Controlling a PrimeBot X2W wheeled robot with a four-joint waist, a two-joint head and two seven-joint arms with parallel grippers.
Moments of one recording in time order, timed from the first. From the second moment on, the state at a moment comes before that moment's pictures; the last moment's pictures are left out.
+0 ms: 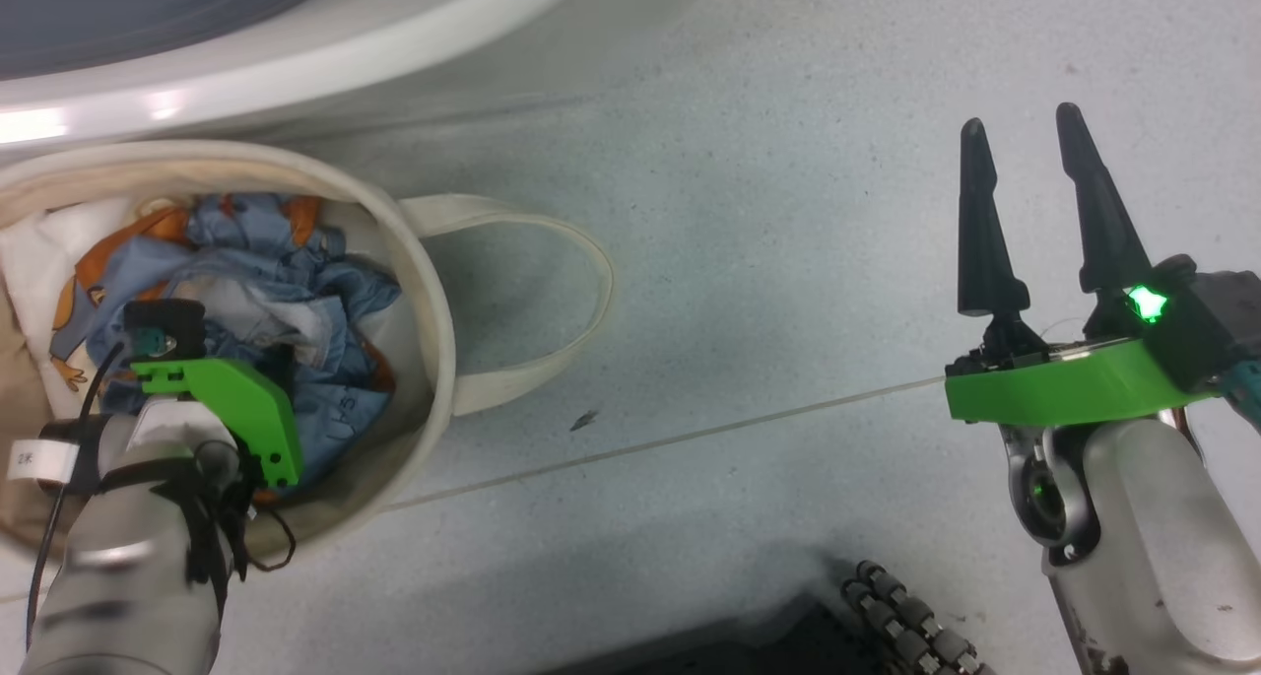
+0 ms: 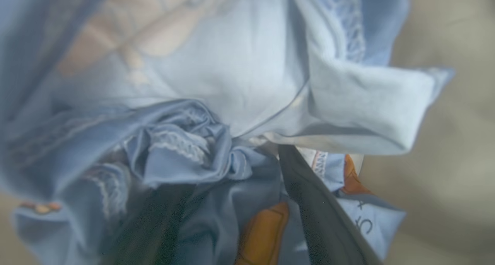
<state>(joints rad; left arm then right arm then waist) -0.86 0.19 -0.09 1.30 -0.18 -0.01 -0.04 -0.38 -0.17 0.18 0.00 0.27 0.13 -0.25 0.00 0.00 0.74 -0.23</state>
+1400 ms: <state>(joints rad) -0.59 0.11 -0.08 0.96 -0.44 -0.12 -0.25 -0.31 -0.18 0.27 0.19 0.40 0.13 -0.25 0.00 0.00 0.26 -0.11</state>
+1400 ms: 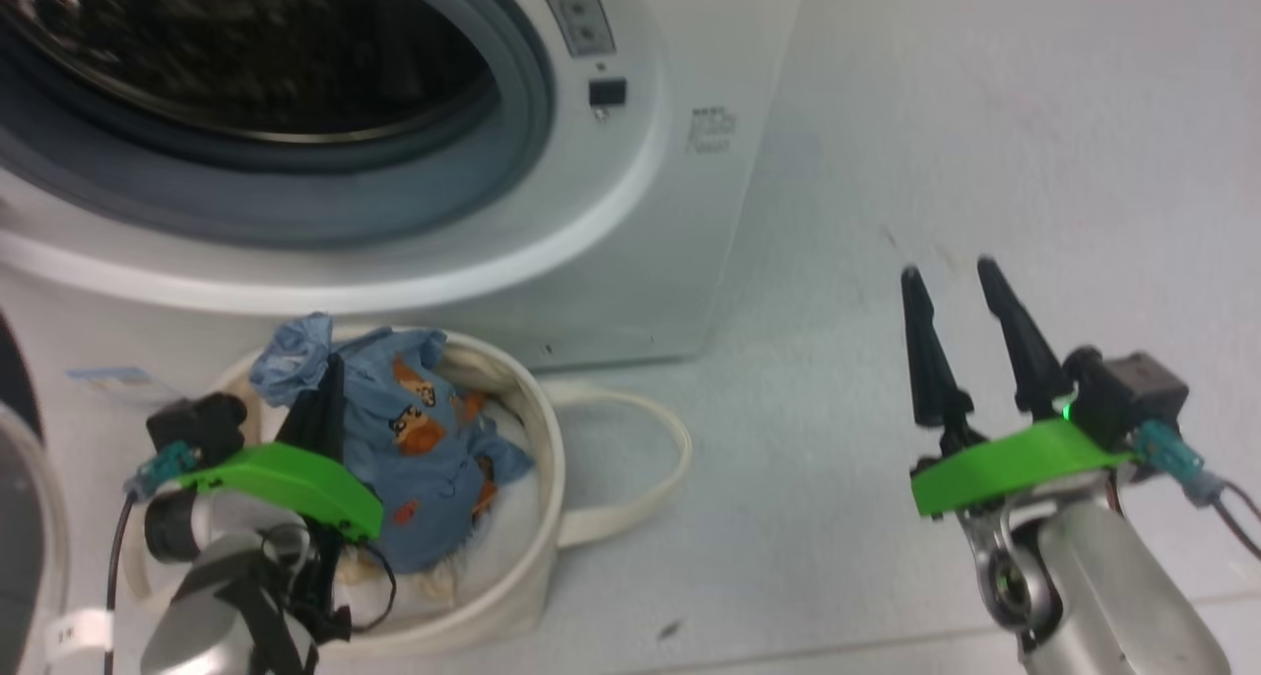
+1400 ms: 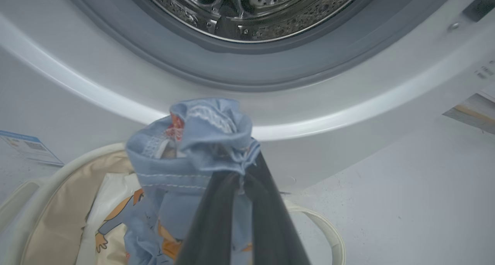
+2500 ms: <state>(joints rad) -0.66 0.27 -0.09 0.41 -0.62 -0.09 -0.16 -0.21 -0.19 0.27 0.19 0.44 0.13 -0.25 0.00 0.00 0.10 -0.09</state>
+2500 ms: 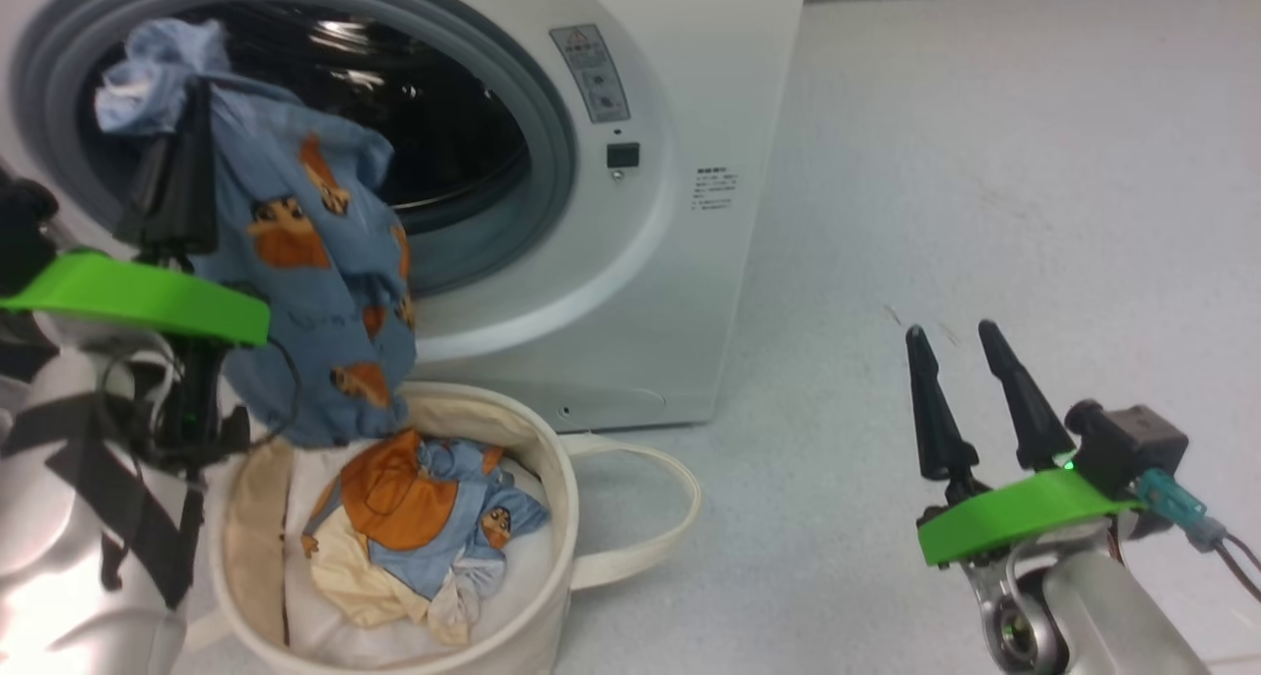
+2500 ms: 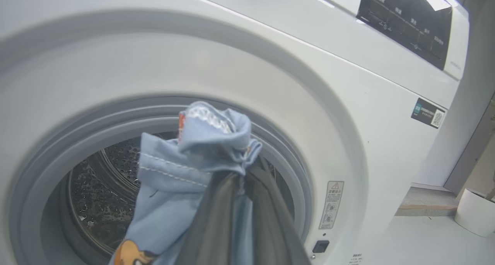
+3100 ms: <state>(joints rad) -0.88 0.25 -0.06 0.78 -0.54 -0.12 -0.25 -0.24 -0.20 0.22 0.15 0.41 0.13 -0.25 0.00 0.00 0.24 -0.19</state>
